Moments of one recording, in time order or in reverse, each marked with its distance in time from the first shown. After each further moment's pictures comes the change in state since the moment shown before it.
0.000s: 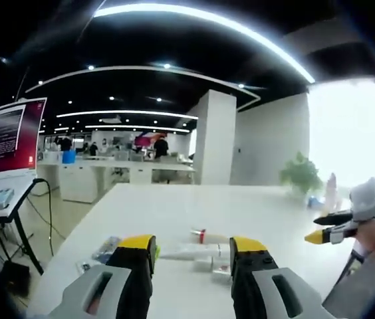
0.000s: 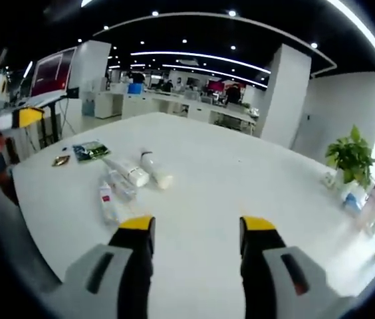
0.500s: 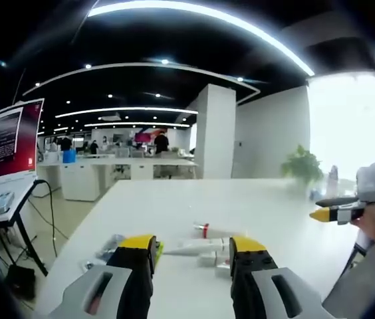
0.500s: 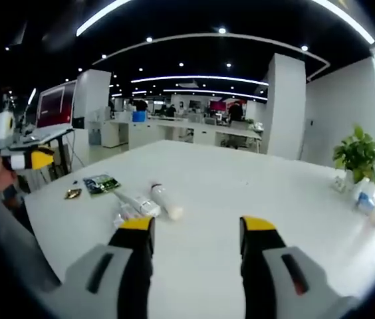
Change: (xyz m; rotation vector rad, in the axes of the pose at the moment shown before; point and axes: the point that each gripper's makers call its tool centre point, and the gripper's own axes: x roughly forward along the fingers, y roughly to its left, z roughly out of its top) left arm 0.004 0.000 -0.007 0.047 0.044 0.009; right arm -0.004 0.005 0.046 0.096 -0.169 0.106
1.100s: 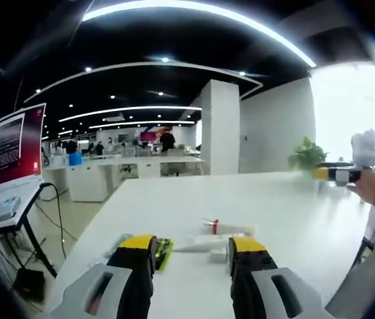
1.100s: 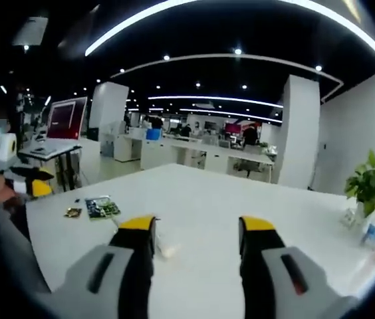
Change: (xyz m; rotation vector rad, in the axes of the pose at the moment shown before) left arm -0.001 0.016 -0.005 0.022 0.023 0.060; right arm 0.029 -0.032 0.069 -0.068 -0.129 0.053
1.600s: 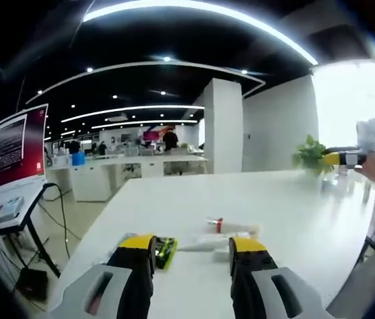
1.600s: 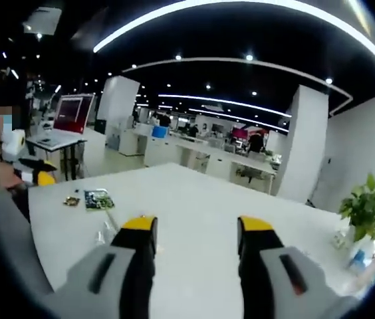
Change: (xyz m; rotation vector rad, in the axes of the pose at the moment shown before) left arm -0.001 0.006 -0.001 0.006 0.006 0.025; right arm -0.030 -0.037 0.020 -0.121 0.011 0.058
